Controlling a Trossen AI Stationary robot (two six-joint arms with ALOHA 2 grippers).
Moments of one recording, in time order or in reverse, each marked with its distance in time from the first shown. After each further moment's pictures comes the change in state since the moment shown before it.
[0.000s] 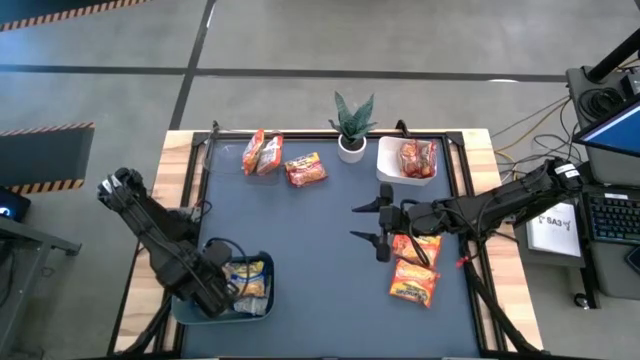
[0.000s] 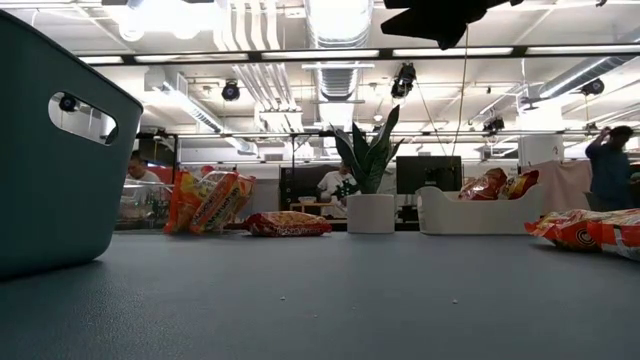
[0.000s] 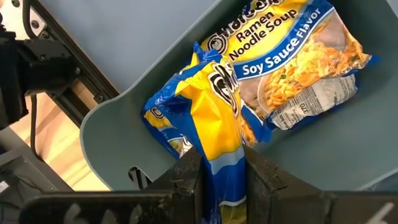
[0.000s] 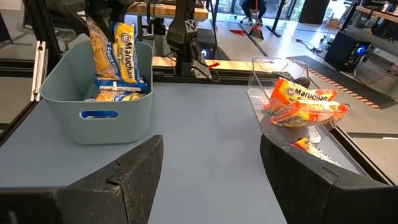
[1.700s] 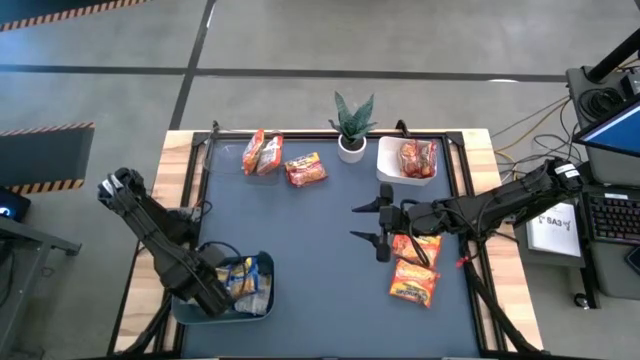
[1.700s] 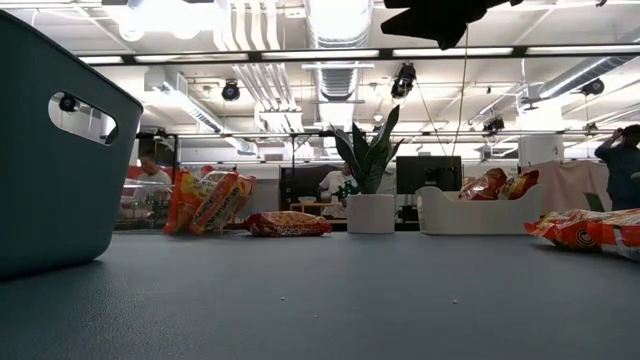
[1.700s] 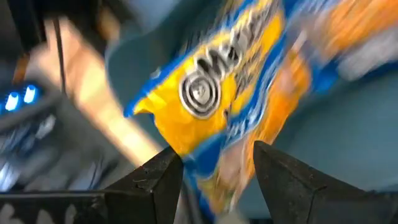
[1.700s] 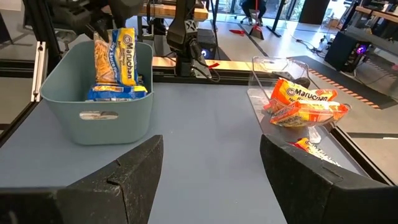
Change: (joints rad) left arm -0.014 -0.002 -0.078 -0.025 0.250 -0.004; right arm 0.000 0.000 0.000 0.001 0.000 0.001
